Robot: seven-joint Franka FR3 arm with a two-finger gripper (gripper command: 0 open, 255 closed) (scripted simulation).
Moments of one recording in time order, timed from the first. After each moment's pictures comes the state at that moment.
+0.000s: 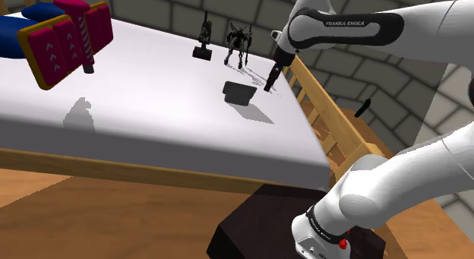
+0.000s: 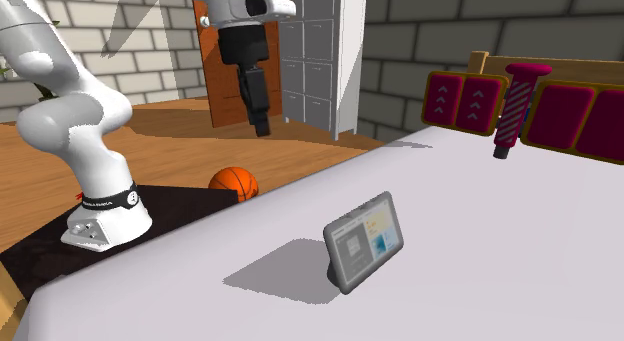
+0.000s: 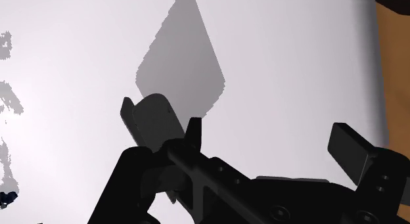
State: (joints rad) arm 0.03 -0.33 -0.26 -2.22 -0.10 2.01 -0.62
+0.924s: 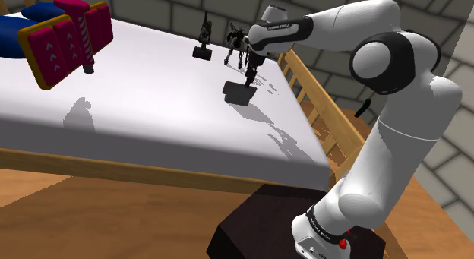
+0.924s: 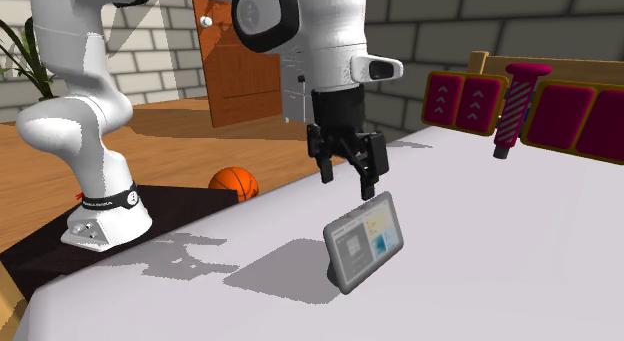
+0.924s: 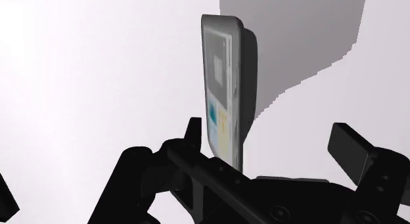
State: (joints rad) arm 0.02 0.23 -0.34 -1.80 0.09 2.16 -1.11
